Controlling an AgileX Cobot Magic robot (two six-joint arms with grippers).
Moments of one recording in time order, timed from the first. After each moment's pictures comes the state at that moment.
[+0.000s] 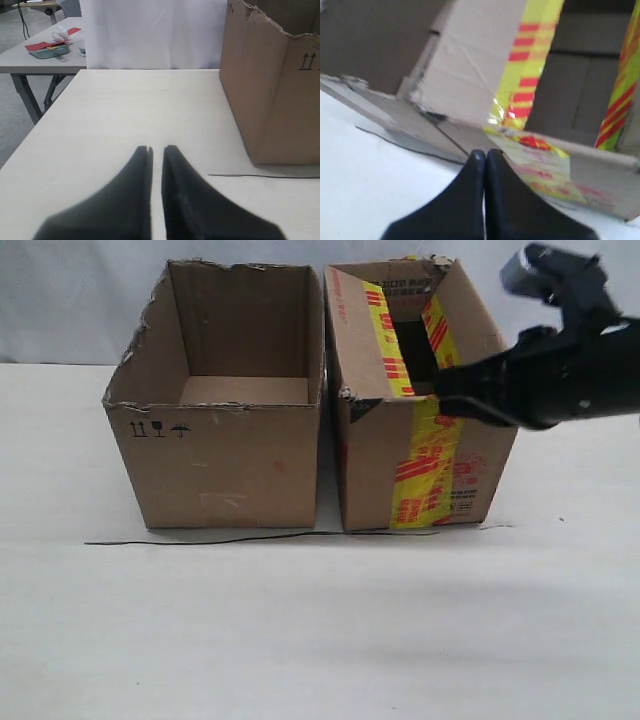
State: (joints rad) left arm 0.01 0.00 0.00 0.19 0.32 -0.13; right arm 0.40 1.36 -0.94 0.74 0.52 -0.56
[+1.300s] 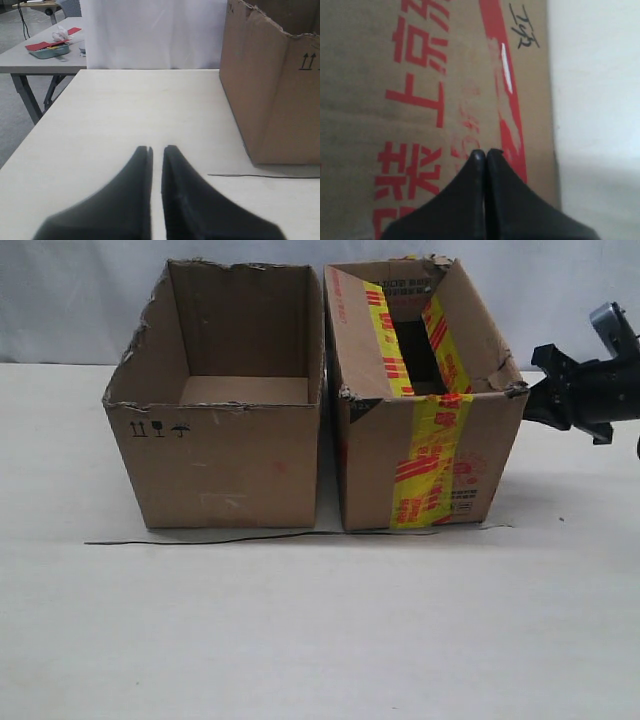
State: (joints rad) left arm 0.01 0.00 0.00 0.19 0.32 -0.13; right arm -0.10 2.02 -1.27 1.27 0.89 -0.94
